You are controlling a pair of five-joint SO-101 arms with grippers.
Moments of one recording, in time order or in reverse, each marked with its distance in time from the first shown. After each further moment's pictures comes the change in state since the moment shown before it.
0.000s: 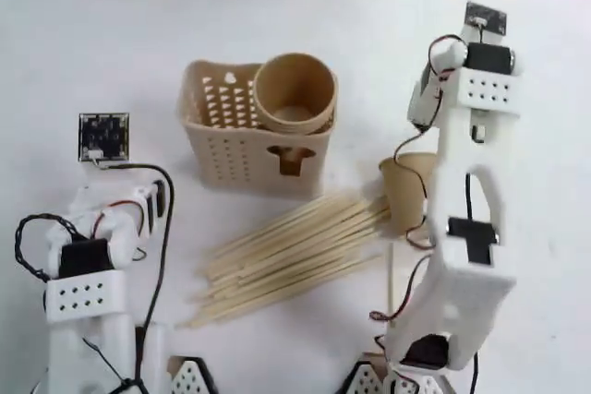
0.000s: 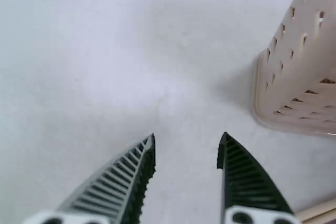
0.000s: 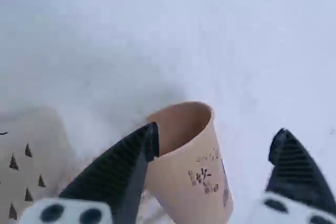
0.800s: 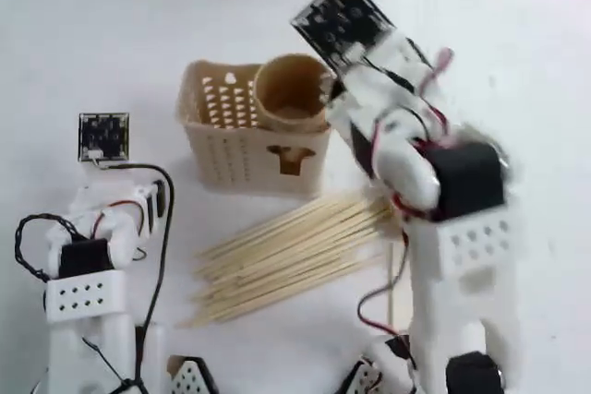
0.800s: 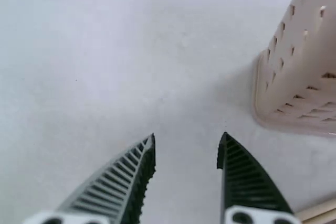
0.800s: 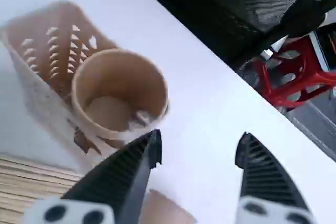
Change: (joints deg) left arm 0.0 0.0 0.0 0.0 0.0; right arm -22.9 -48.4 11.1 -5.6 37.8
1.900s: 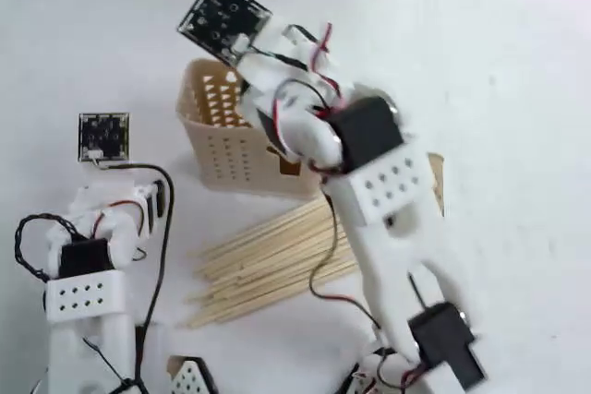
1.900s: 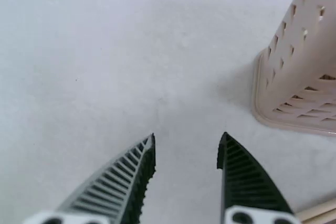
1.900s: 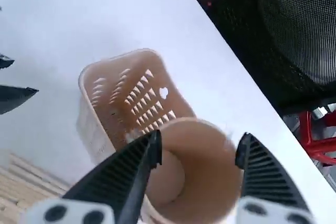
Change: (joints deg) left arm 0.0 0.0 0.0 0.0 0.0; right arm -15.9 15.2 -6.9 -4.6 1.5
